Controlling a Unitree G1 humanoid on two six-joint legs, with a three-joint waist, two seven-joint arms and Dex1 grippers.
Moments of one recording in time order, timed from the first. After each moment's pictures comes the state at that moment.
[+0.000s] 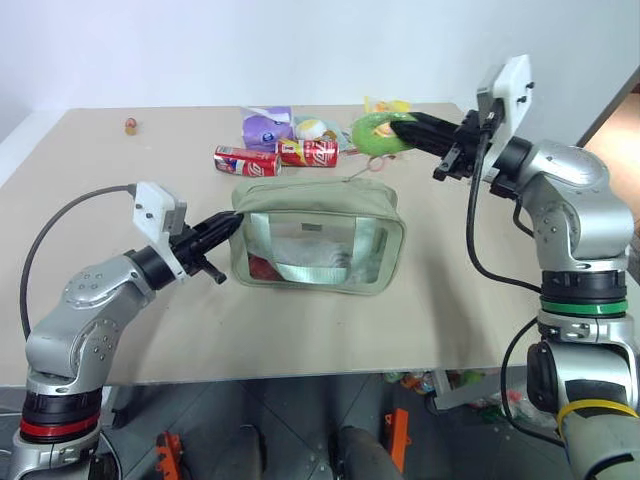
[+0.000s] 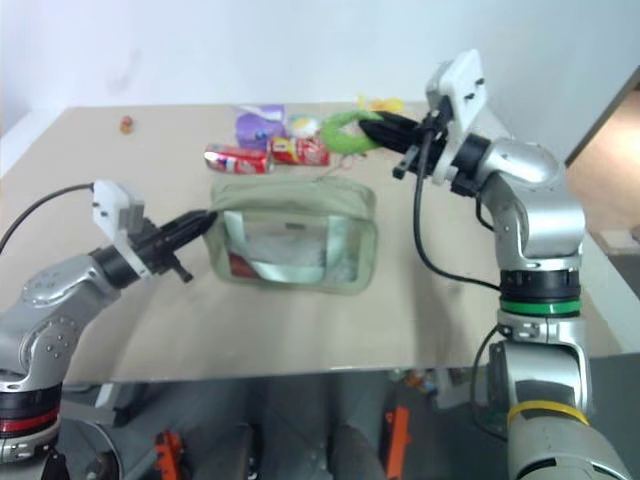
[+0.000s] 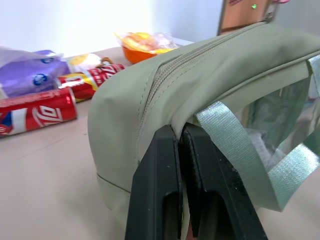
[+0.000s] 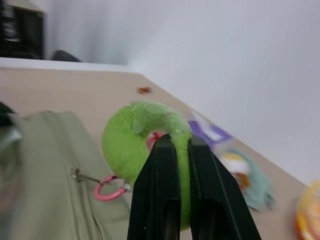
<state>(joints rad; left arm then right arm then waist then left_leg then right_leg) -0.32 0.54 0.19 -0.36 -0.61 0.57 -0.56 -0.90 -0.64 -0.12 0.13 0.36 0.41 0.87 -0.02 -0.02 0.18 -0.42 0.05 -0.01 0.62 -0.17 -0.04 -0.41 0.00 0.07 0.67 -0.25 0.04</state>
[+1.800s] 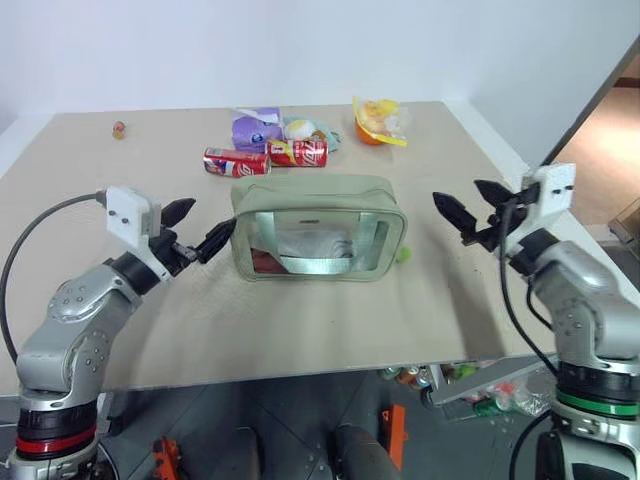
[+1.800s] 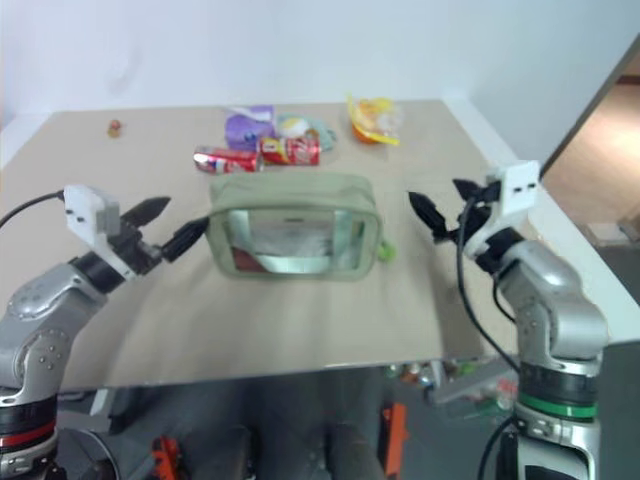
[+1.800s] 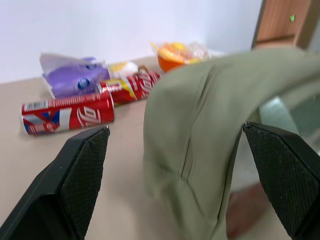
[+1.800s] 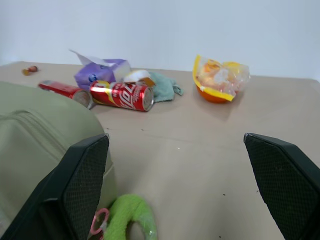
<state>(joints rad) -0.22 0.54 0.28 -0.39 -0.59 0.53 -0.51 -0.42 -0.60 -0.35 -0.21 0.55 0.62 0.51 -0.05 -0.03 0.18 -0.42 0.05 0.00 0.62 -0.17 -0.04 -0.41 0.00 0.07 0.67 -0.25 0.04</state>
